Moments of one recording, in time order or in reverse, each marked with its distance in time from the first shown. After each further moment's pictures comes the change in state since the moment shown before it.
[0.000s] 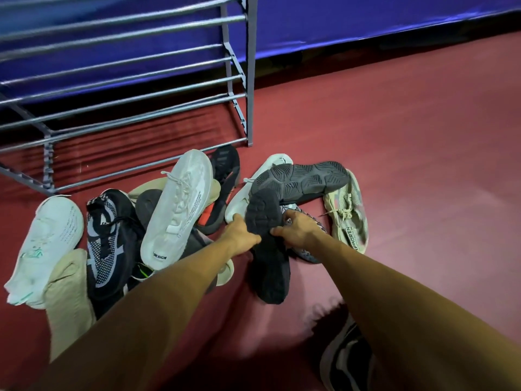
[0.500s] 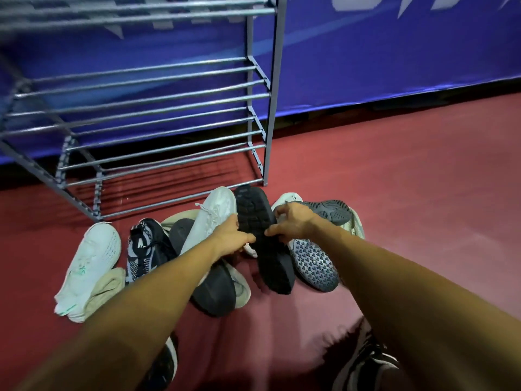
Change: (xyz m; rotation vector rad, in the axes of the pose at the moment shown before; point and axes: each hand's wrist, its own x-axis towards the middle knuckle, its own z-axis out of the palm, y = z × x) left_hand -0.060 0.004 -0.093 -0.188 0.111 0.189; right_hand -0.056 -0.110 -0.043 -0.180 -0.048 -0.240
